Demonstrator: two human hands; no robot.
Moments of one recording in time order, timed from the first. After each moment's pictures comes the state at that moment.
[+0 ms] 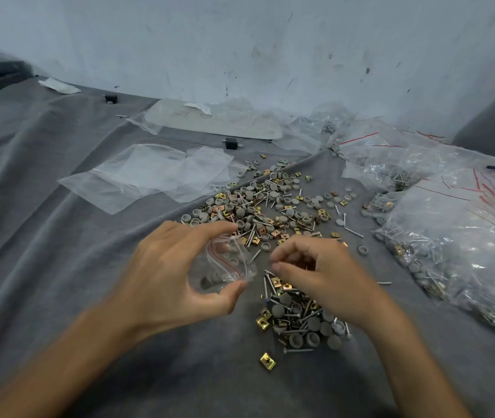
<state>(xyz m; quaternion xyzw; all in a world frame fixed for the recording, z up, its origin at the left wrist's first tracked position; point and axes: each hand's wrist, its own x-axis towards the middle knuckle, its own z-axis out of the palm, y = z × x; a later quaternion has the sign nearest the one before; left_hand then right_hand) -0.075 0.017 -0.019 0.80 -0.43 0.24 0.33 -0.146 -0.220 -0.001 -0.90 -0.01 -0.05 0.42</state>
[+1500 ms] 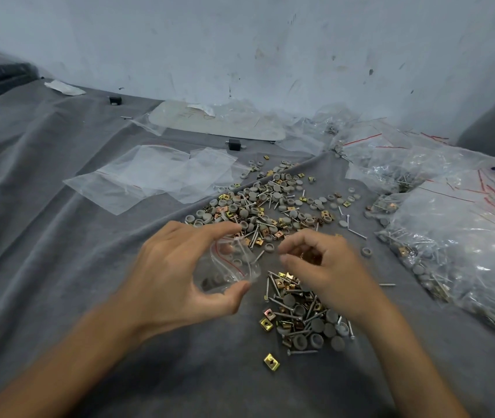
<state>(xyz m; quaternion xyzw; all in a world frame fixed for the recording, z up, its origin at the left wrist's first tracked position) -0.075 0.017 -0.018 0.81 -0.43 0.24 0.32 -0.143 -0.219 -0.007 -0.89 0.01 -0.12 0.44</state>
